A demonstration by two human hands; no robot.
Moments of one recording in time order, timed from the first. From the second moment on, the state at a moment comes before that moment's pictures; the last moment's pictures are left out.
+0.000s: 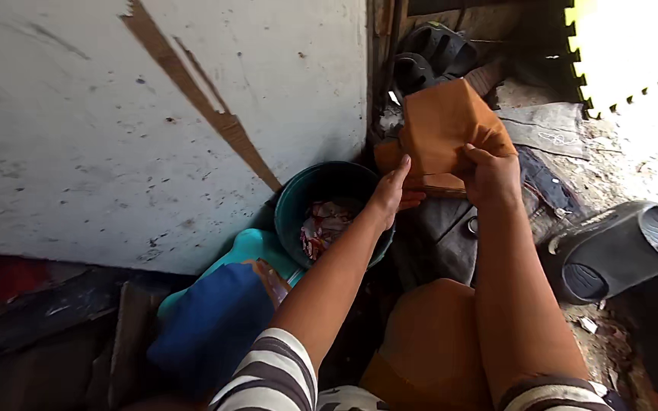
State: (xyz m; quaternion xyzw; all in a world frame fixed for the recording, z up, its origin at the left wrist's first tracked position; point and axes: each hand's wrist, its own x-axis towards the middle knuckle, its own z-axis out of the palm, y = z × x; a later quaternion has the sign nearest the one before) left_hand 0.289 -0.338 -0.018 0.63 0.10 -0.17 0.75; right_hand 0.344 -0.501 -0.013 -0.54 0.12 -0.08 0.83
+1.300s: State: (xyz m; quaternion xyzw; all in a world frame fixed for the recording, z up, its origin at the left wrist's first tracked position) left_hand -0.067 -0.049 0.033 0.59 0.24 0.34 0.69; right_hand 0.081 -0.202 0.016 -0.48 -0.15 0.32 0.80
